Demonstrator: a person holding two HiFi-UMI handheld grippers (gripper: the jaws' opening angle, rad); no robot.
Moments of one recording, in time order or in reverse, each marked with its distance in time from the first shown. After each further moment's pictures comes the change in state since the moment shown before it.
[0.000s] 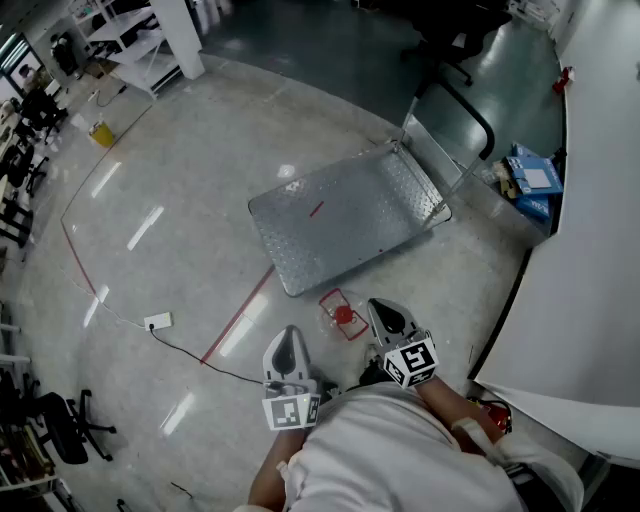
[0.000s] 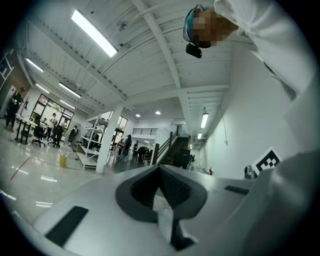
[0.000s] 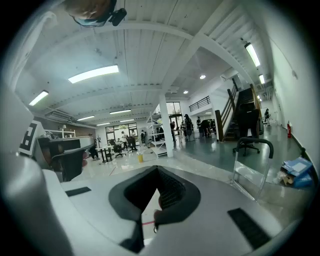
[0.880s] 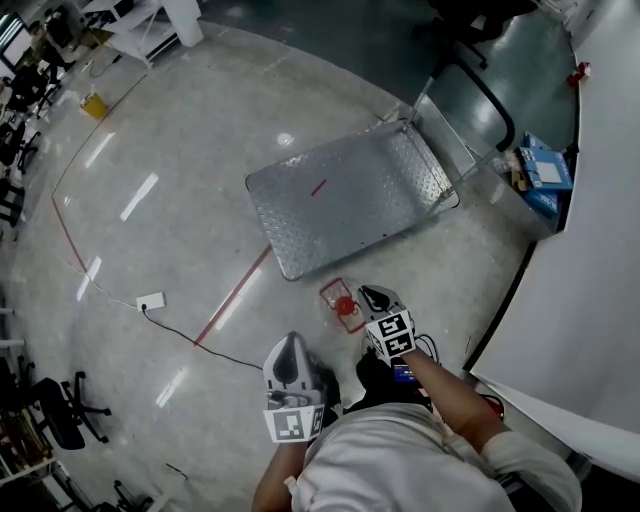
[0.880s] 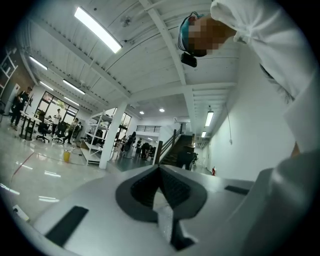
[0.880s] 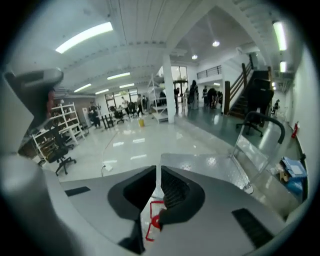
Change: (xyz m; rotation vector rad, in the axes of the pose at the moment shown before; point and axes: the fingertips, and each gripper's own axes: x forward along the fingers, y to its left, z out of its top) left arm 0.018 0.013 -0.014 -0.019 0.029 0.033; right arm 0.095 -0.036 -0.135 -0.070 0.422 0.014
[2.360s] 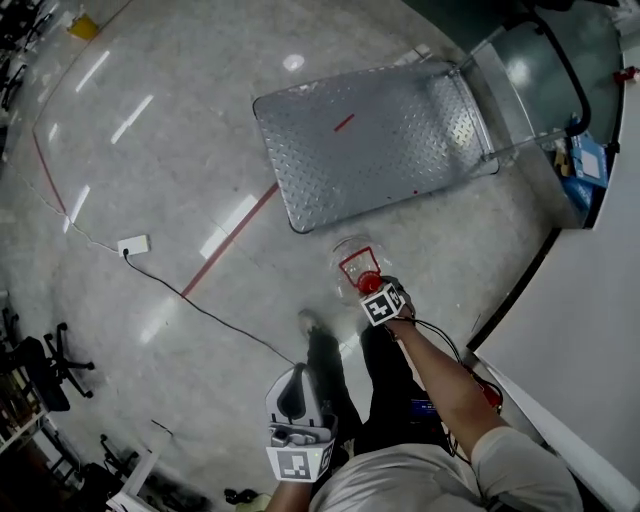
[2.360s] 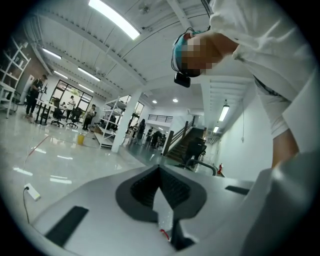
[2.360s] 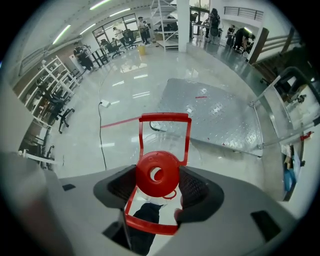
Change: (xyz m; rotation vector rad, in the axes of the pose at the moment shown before) left arm -0.035 0.062 -0.091 -0.117 0.151 0.107; right arm 0.160 0.023 -0.276 -0.089 0.777 0.057
